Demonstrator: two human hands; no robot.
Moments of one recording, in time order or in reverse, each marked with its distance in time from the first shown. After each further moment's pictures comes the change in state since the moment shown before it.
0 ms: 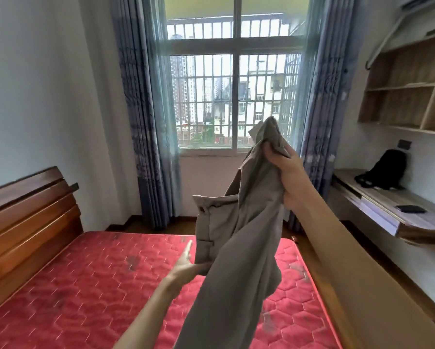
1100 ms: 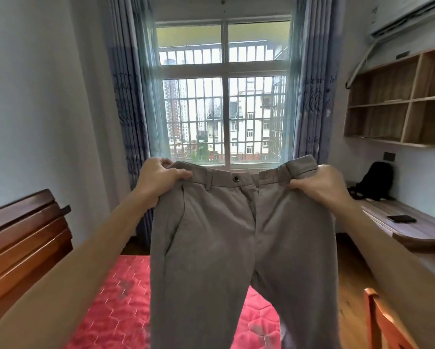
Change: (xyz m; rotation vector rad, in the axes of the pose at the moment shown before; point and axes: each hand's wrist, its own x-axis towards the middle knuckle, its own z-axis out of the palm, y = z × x) left_hand -0.073 0.261 -0.024 0.247 0.457 0.472; right_hand 0.014 -0.036 -0.095 -1.216 0.485 0.115
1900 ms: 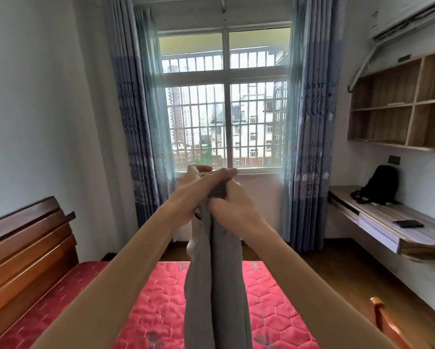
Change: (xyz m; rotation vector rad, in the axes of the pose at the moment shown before) left_hand -0.040 0.042 0.050 -0.294 -0.270 -0.081; right_hand -0.106 -0.122 0.056 0.530 -0.451 -0.283
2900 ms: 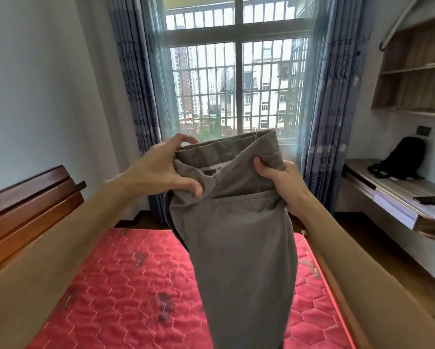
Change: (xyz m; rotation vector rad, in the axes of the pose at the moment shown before) left_hand 0.043 -0.043 -0.092 0.848 -0.162 0.473; right_hand 0.050 0.113 -0.051 0.341 0.125 0.210
